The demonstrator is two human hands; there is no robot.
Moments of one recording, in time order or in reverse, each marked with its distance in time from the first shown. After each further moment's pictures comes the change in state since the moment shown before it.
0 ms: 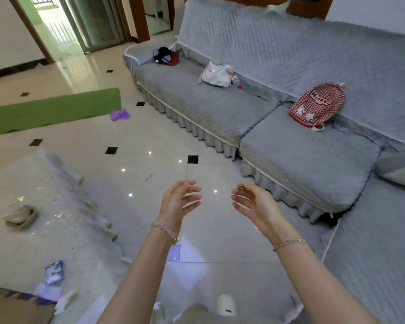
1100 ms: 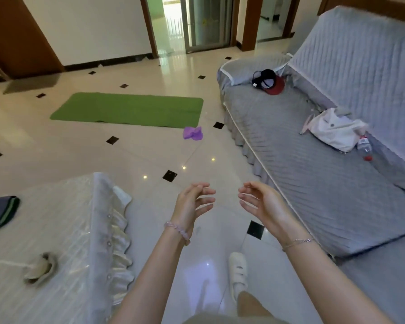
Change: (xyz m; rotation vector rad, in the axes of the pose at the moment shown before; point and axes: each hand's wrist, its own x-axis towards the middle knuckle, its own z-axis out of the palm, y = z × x) left_hand 0.499 0.226 -0.110 -0.159 0.372 0.070; right_hand 0.509 -0.160 0.363 -0.237 -0.379 0.149
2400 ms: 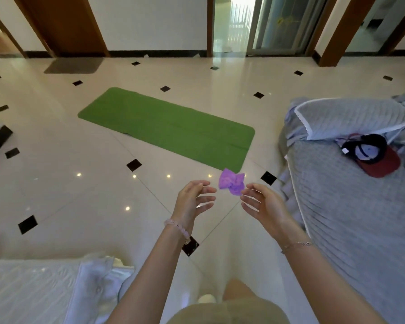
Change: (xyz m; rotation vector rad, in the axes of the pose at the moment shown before) left_hand 0.607 0.286 -0.095 -0.104 0.260 0.020; right_hand 0.611 -0.209 0.325 -0.163 -0.154 0.140
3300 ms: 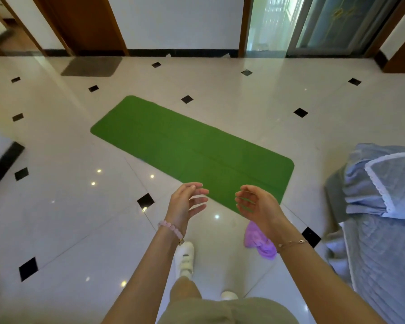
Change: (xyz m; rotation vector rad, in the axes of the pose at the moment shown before) left_hand 0.418 0.197 -0.032 -0.018 0.201 -0.060; right_hand 0.403 -0.170 0.206 -0.056 -0.127 0.135
